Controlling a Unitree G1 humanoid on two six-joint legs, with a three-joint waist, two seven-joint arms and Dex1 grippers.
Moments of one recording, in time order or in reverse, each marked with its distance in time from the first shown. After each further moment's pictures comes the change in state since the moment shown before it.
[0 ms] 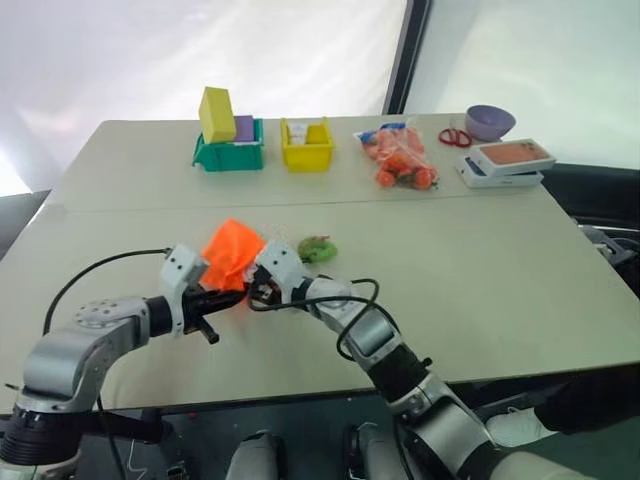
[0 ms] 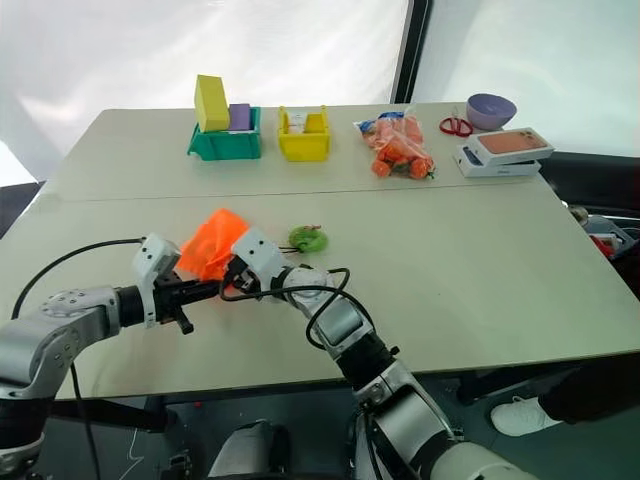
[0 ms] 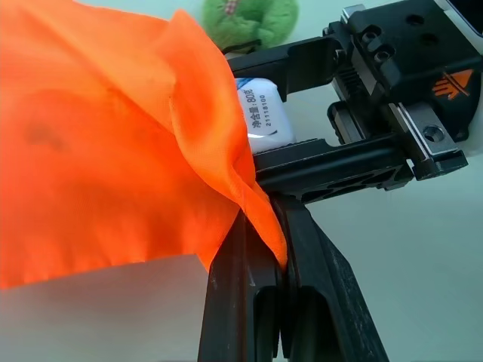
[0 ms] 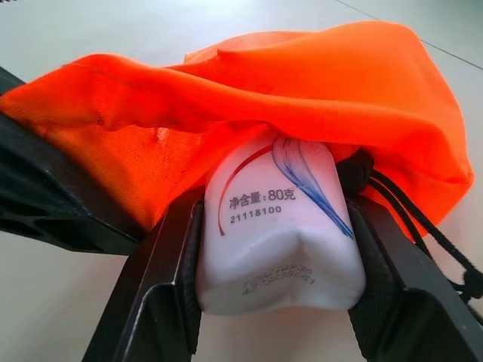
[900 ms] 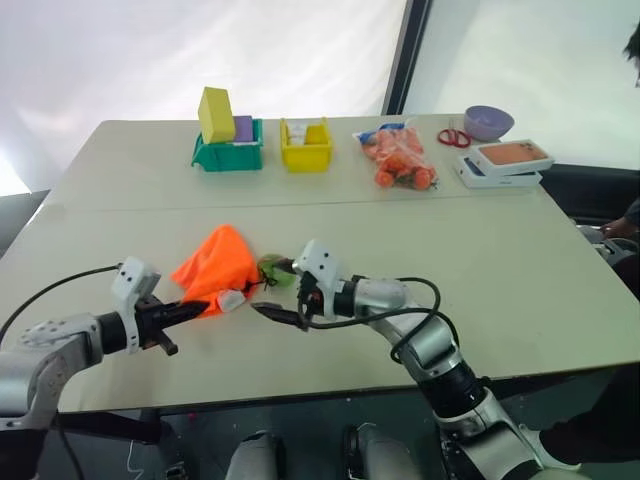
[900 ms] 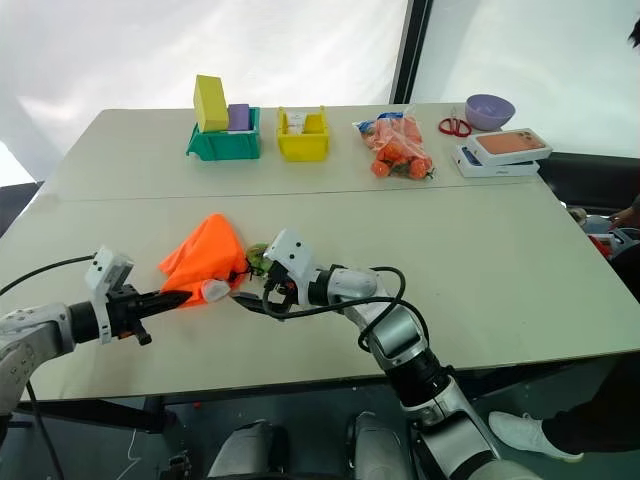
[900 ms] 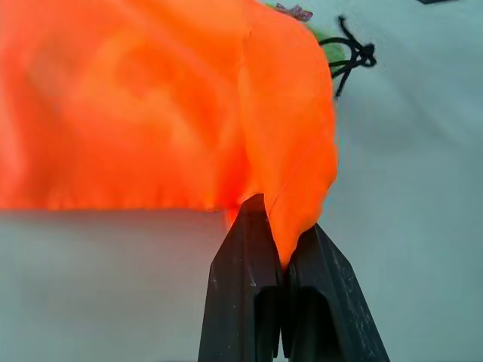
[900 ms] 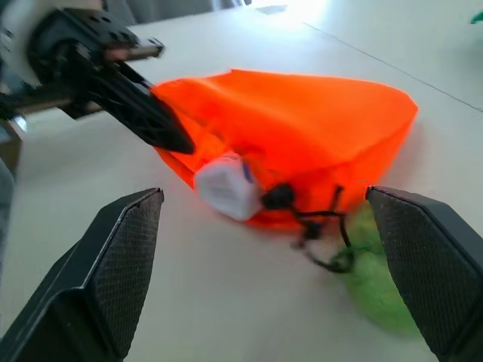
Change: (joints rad) left arm 0.141 0.098 0.166 0.147 -0.032 -0.087 -0.113; right arm 0.146 -0.266 -0.041 -0.373 0.149 0.025 0.296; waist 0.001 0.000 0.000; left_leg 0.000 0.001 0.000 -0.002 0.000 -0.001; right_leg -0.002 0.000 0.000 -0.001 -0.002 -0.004
